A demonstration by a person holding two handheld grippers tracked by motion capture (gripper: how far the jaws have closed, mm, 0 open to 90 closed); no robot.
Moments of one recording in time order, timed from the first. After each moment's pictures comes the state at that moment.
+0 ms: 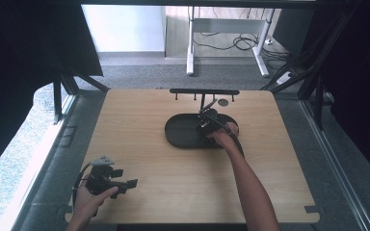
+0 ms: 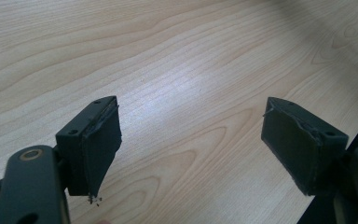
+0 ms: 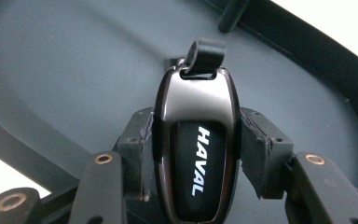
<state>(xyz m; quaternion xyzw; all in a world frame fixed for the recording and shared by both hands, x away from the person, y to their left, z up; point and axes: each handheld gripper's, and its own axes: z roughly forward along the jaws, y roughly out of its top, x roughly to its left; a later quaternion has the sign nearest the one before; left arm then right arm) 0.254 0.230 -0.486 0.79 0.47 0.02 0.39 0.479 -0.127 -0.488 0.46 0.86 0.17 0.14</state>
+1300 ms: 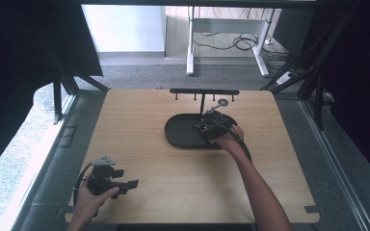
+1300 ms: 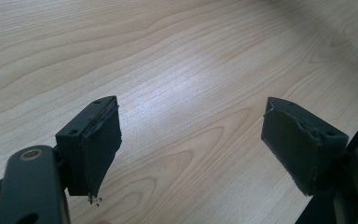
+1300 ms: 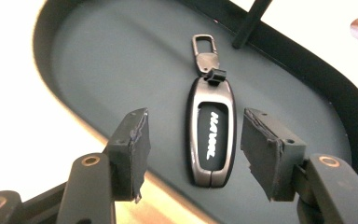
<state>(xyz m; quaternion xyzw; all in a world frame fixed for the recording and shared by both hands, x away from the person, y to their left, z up) 0.253 0.227 -0.486 0.79 0.47 0.02 0.39 0.435 -0.140 -0.455 0.41 0.86 0.24 0.16</state>
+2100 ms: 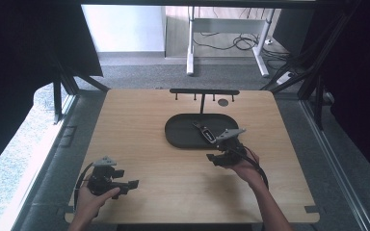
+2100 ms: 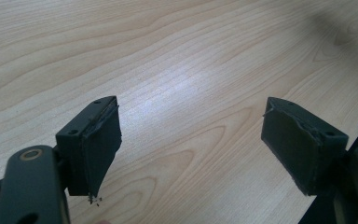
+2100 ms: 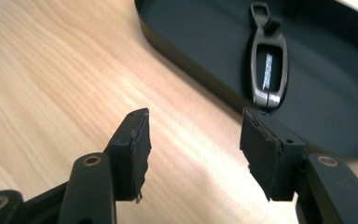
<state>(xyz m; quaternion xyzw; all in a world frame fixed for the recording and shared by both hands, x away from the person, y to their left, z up) 0.253 0.224 -0.488 0.79 0.47 0.02 0.38 0.345 -0.182 -0.463 0.37 0.86 0.32 0.13</state>
